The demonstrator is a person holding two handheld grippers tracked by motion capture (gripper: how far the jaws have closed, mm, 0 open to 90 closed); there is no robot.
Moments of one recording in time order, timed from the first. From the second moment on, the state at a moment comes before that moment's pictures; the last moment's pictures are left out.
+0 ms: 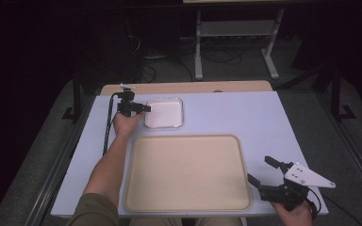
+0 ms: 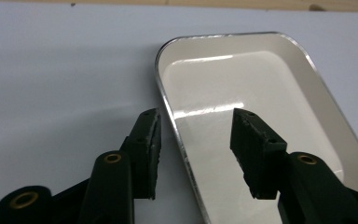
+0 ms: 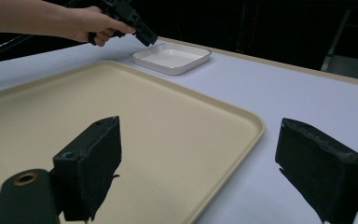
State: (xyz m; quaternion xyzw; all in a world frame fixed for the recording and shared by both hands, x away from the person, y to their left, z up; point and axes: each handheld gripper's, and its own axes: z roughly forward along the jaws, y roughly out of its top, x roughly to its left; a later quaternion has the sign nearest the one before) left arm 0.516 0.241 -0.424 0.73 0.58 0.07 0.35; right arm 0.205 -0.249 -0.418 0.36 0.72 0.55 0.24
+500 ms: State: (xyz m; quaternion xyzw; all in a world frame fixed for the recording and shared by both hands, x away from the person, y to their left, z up) left arm 0.519 0.238 -0.435 0.73 0.61 0.04 0.31; right arm 0.206 -0.249 -0.419 0.35 0.72 0.55 0.24
